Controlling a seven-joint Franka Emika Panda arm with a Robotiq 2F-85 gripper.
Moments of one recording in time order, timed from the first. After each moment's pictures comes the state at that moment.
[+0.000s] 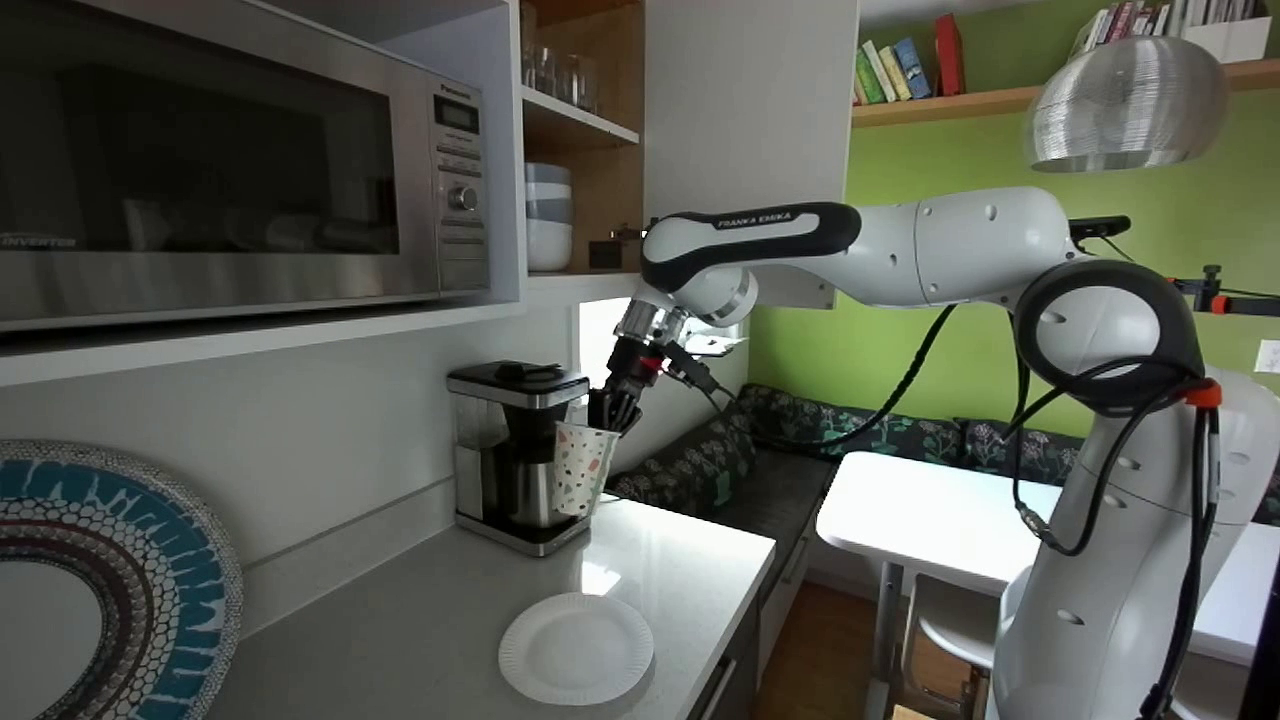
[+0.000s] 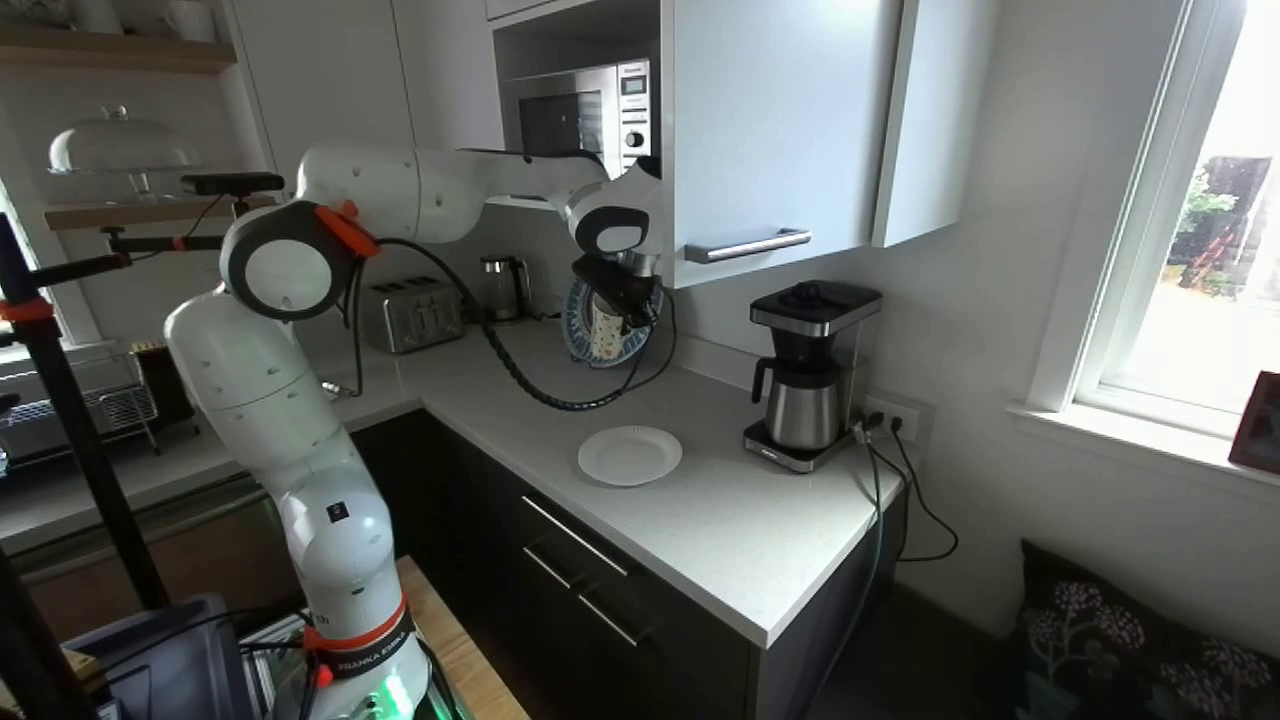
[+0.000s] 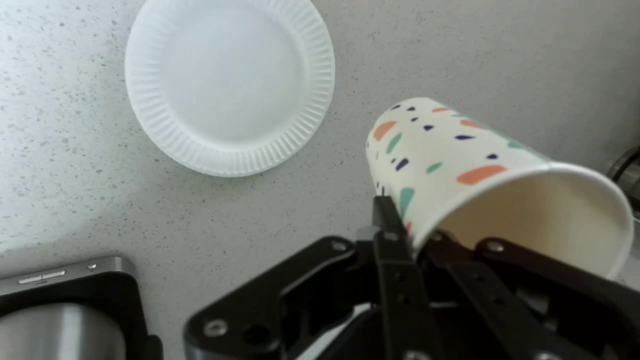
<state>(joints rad) -0.07 -0.21 -0.07 -1.95 0.49 1.83 -0.31</state>
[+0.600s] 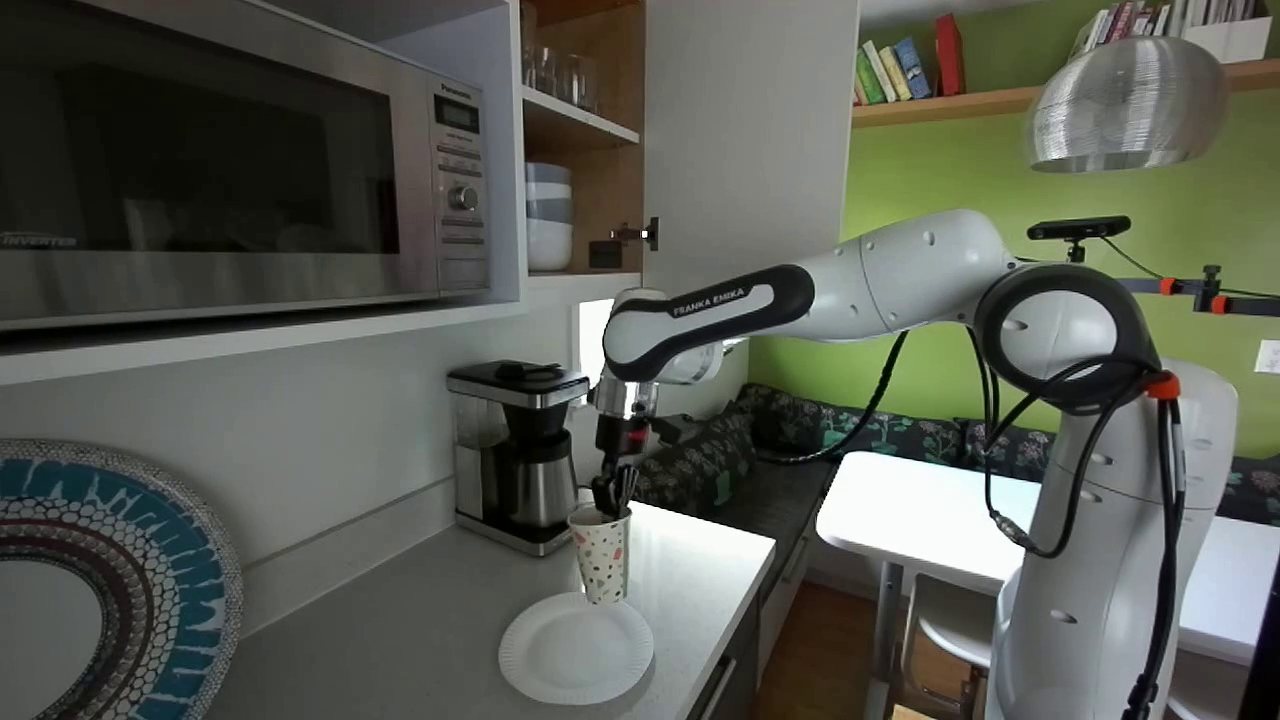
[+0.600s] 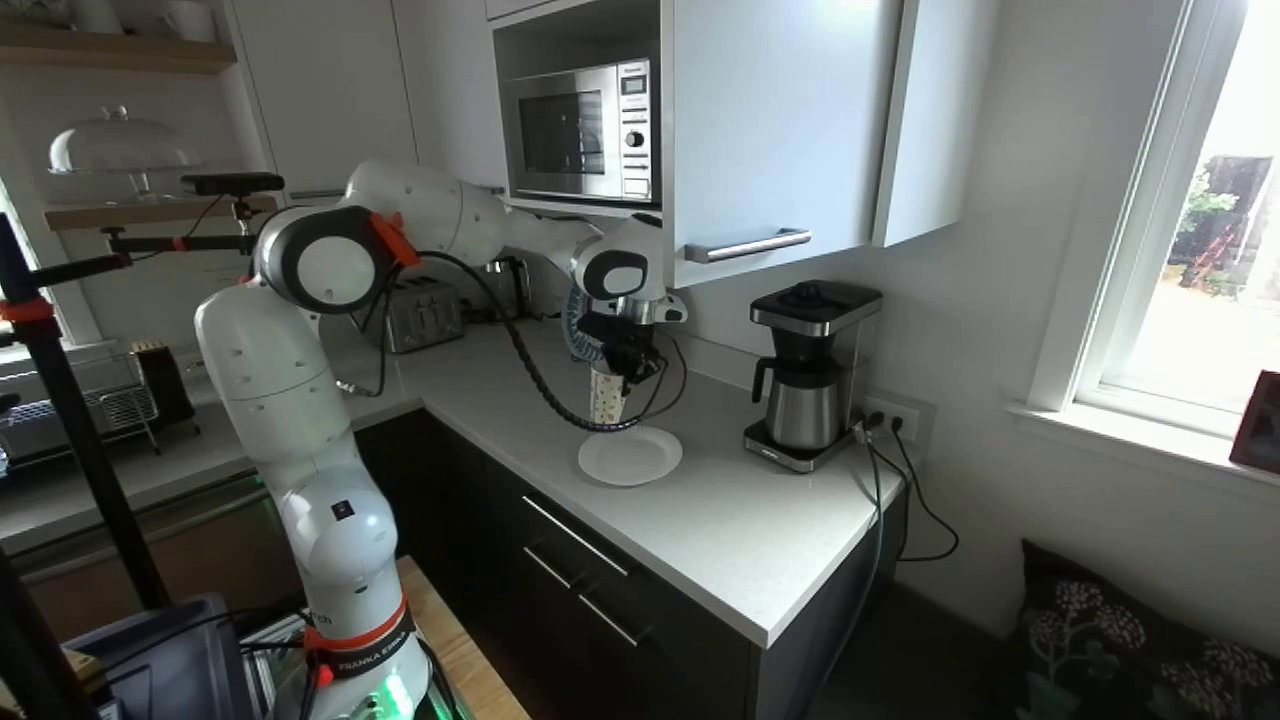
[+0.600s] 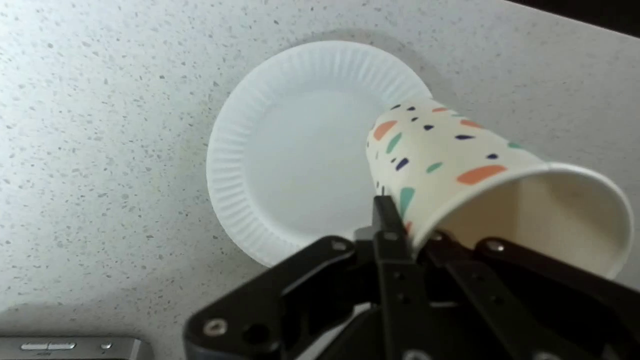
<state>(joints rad) -0.02 -0.11 -0.03 -2.06 0.23 1.93 -0.38</state>
